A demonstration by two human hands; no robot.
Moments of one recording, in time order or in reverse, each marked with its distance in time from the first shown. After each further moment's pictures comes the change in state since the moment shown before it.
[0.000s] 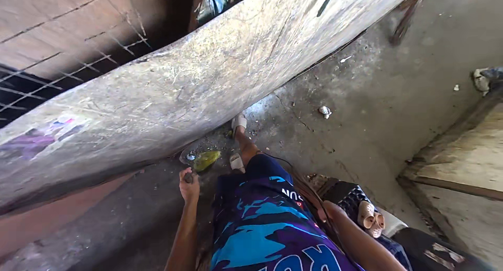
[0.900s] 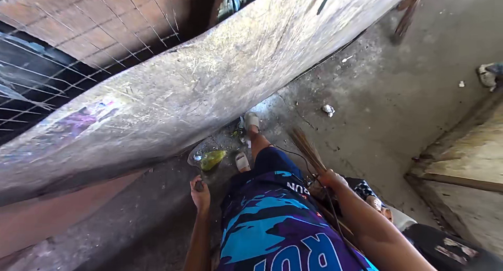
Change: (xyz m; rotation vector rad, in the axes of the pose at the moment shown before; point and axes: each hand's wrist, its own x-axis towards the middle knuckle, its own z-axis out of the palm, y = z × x) left_hand -0.063 -0.044 -0.015 -0.139 0.057 0.012; right_hand 0.013 -0.038 -0.063 0.176 0.247 -0.026
